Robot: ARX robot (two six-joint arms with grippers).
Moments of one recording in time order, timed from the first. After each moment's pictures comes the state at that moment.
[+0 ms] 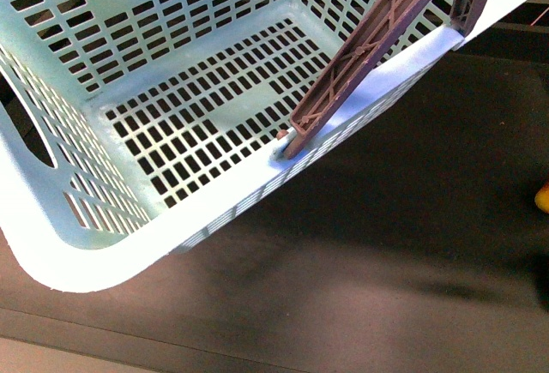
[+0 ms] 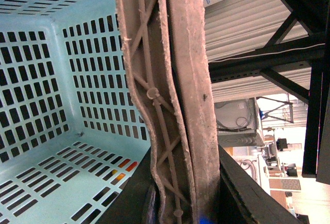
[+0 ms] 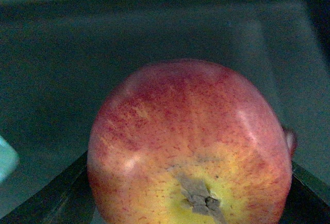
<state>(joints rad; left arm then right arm) -0.52 1.50 1.01 0.24 0.12 -1.10 -0.09 1.67 0.68 0.51 0.01 0.11</state>
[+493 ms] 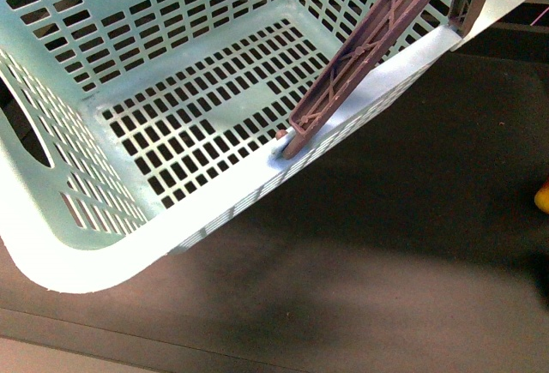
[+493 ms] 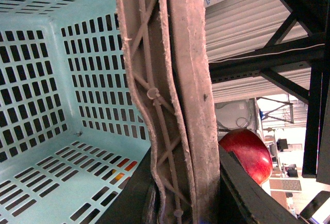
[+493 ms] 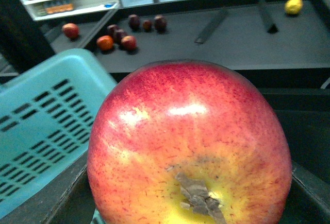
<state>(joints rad) -0.52 1.50 1.01 0.24 0.11 -1.10 0.27 1.36 0.72 0.51 0.14 0.21</state>
